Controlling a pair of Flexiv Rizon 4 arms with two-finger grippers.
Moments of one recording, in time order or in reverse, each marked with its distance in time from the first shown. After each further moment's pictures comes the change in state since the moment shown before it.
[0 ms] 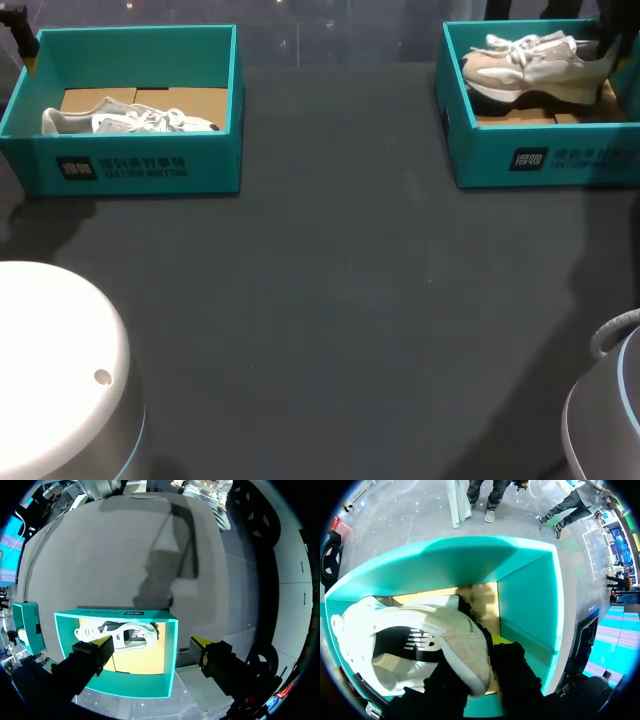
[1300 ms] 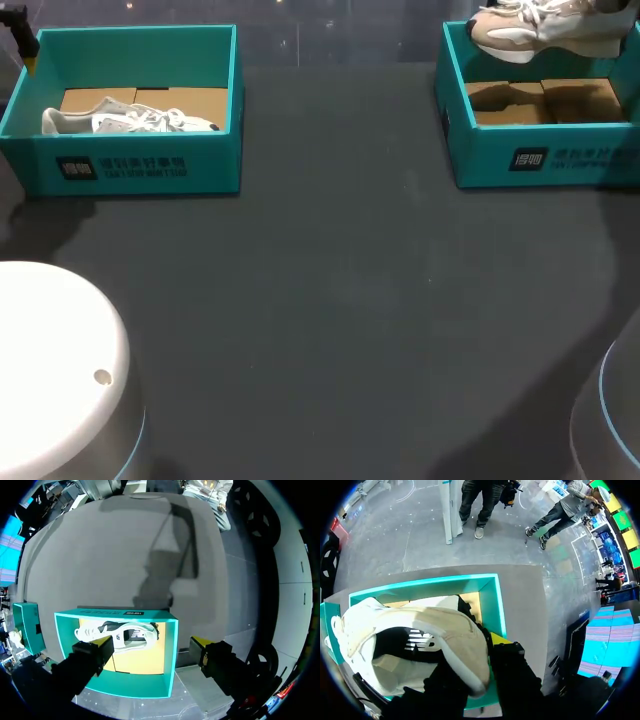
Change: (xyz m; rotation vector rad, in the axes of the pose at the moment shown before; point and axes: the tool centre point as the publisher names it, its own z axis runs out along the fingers) left arm 0.000 0.000 0.000 0.000 0.000 0.000; right arm -0.017 -0.007 -0.114 -0.117 -0.085 0.021
